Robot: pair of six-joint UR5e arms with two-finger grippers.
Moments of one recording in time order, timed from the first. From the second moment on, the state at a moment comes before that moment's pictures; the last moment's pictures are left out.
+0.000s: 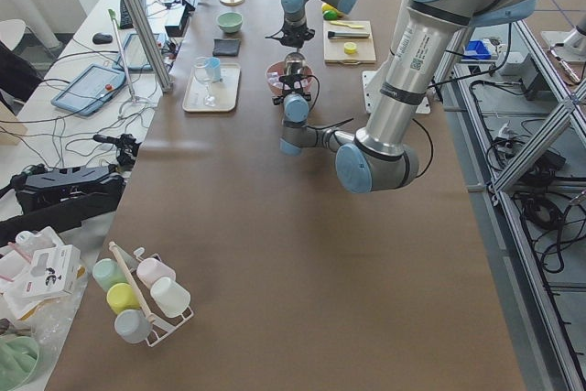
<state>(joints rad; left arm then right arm) -0.56 -2.06 -1.21 -3.24 -1.98 -0.21 0.50 -0.59 1.63 -2.42 1.76 -0.28</state>
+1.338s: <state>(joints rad) -0.57 -2.06 -1.21 -3.25 -1.98 -0.22 0.50 -0.66 1.72 -2.34 1.74 -0.28</state>
